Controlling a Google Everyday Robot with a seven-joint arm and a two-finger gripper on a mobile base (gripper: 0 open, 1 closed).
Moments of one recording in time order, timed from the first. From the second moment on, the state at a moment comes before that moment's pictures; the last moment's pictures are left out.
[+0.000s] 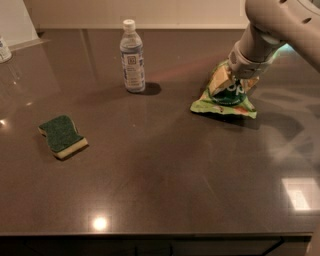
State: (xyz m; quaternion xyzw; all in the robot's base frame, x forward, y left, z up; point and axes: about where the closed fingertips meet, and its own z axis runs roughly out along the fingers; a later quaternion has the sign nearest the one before) arm 0.649 -0.222 0.851 -0.05 0.98 0.02 0.16
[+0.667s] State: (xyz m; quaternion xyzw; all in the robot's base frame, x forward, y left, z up) arm 0.649 -0.222 0.851 -0.06 0.98 0.02 0.16
